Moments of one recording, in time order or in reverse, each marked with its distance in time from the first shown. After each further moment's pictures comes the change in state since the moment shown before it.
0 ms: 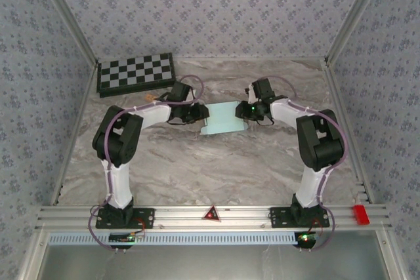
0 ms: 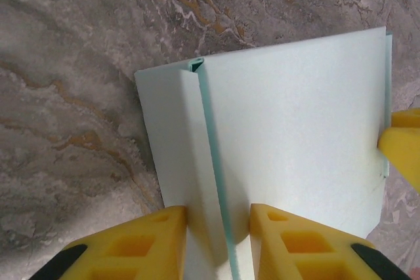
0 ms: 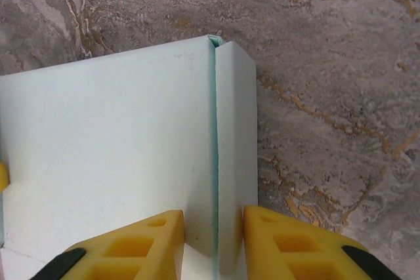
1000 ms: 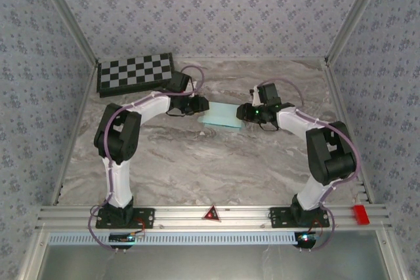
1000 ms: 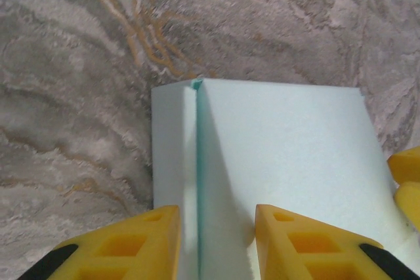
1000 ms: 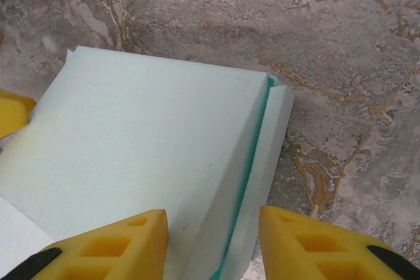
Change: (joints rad) left arm 0.032 0.039 0.171 -0.160 0.023 0.110; right arm -0.004 -0.166 -0.161 0.103 0.000 0.061
